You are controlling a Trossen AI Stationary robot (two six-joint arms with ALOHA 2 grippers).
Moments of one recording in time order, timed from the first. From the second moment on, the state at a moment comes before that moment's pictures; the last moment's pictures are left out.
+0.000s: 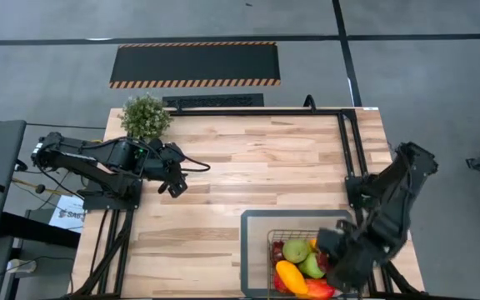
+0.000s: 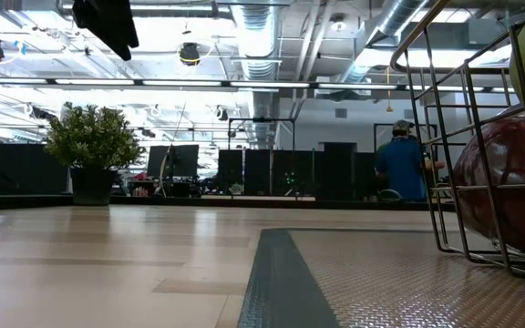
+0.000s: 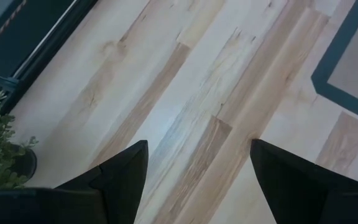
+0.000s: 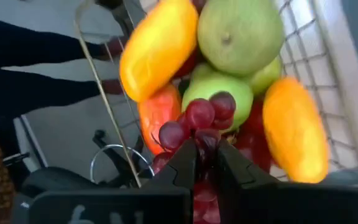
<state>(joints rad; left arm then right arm) -0.19 1.17 1.24 -1.23 -0.43 -0.68 0.89 1.57 1.63 -1.25 0.07 1.31</state>
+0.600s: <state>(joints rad) -0.19 1.17 1.24 -1.19 -0.43 -0.70 0.91 1.76 1.63 -1.25 -0.06 1.33</state>
